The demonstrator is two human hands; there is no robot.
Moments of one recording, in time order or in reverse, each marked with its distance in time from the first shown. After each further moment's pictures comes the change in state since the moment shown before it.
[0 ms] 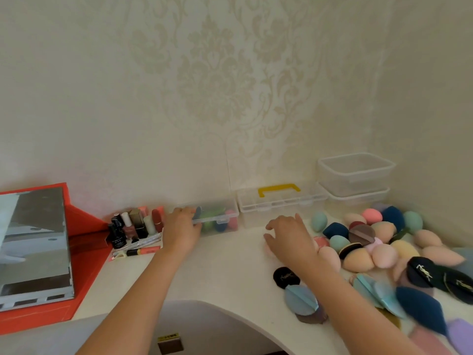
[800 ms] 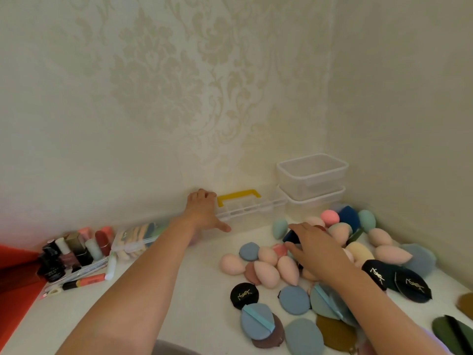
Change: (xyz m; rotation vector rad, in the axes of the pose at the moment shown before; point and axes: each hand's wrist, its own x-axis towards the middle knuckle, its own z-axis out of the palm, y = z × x) left_hand 0.068 0.129 0.061 0.323 -0.415 0.325; right_hand -0.031 0.119 -0.024 -0.029 -0.020 0.134
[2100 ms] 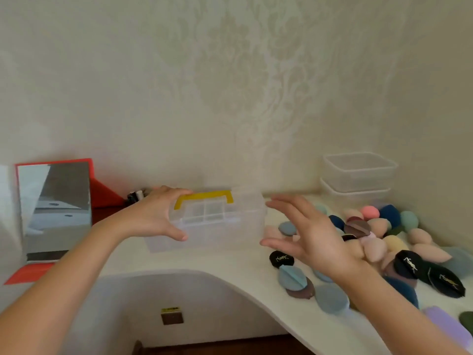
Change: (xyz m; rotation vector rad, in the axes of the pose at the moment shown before) left_hand -0.219 -0.113 -0.077 -0.279 -0.002 -0.029; right_hand -0.058 -0.091 -0.040 0.320 0.449 -0.719
